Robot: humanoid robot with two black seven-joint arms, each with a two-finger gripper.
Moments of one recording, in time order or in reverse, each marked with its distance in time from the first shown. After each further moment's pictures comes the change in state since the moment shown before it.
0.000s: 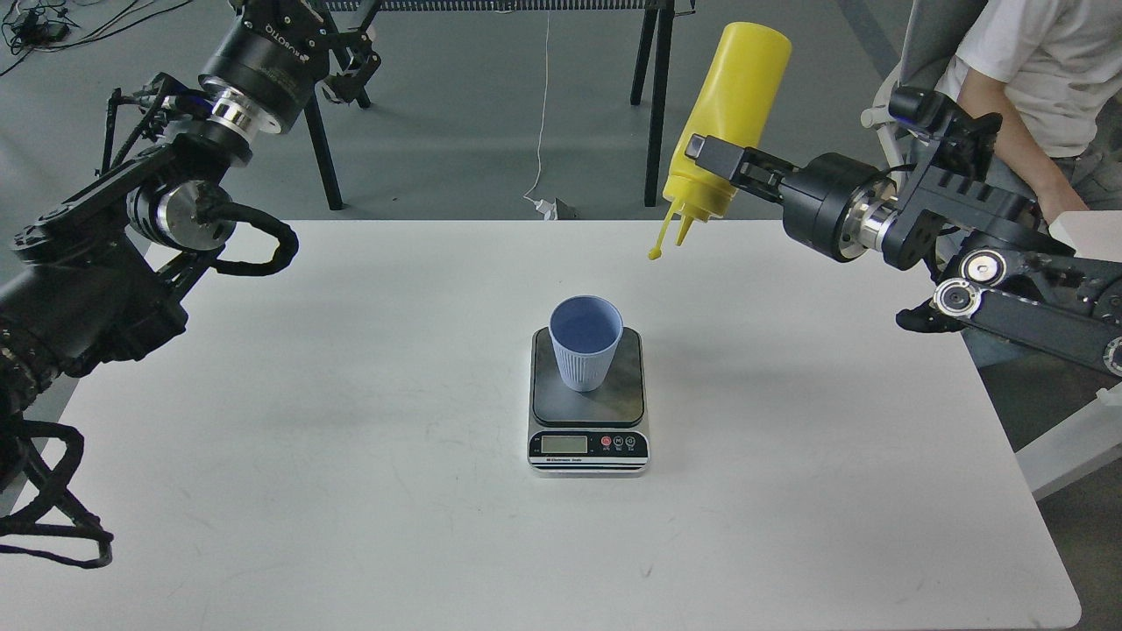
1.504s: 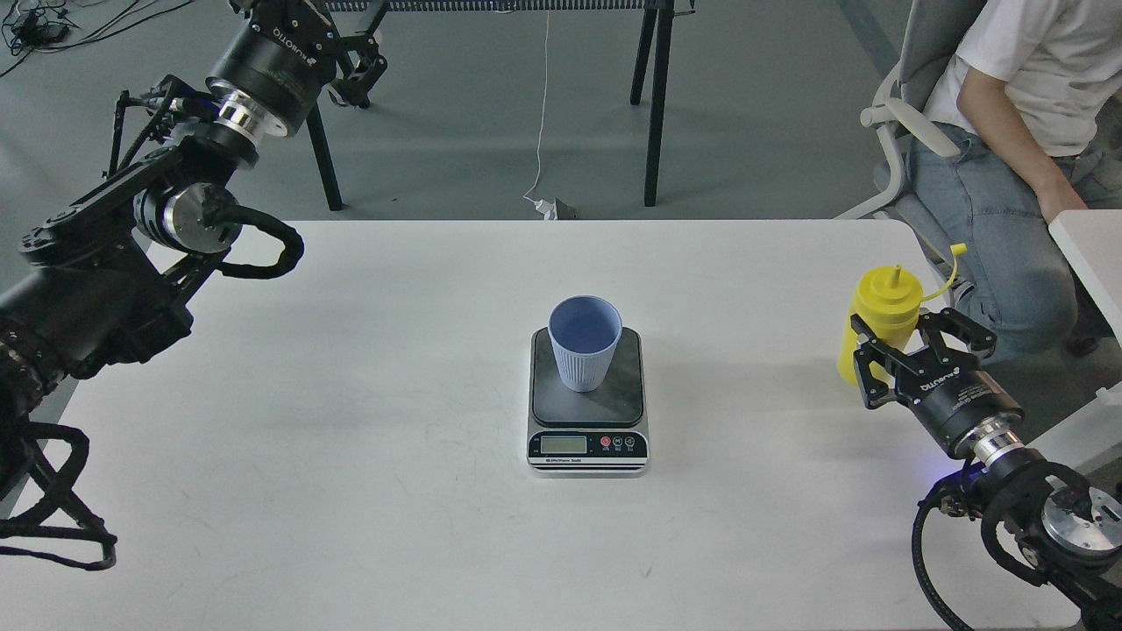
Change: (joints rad) left arm 0.004 -0.010 0.000 -0.001 0.006 0.002 0.000; right arm -0.913 0.159 0.610 -0.352 1.605 0.628 0.088
